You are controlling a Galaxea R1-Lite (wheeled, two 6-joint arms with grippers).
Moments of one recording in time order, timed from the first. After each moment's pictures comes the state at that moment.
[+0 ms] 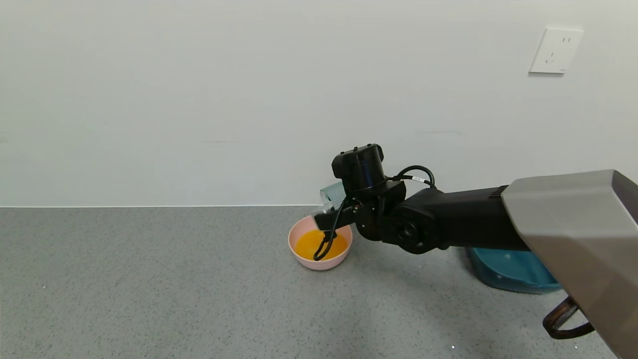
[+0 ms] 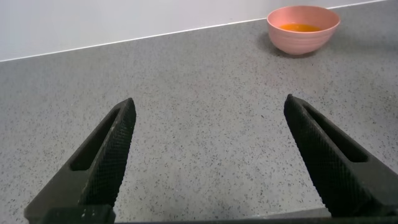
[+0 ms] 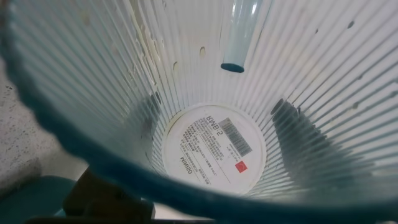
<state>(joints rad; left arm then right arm) 0.00 0.00 0.00 0.00 -0.05 0.09 0.71 2.31 -1.79 -0.12 -0.67 -1.67</state>
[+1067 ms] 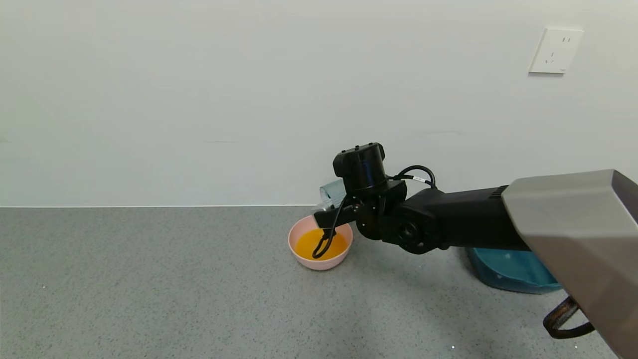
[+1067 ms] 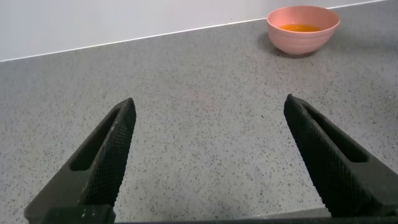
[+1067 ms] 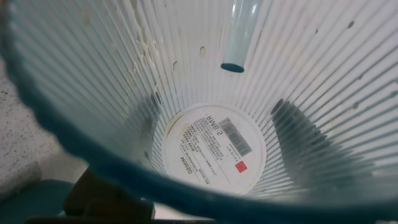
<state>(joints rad) 0.00 0.00 0.00 0.00 -0.05 0.09 0.71 2.31 -1.79 -0.15 -0.67 -1.66</state>
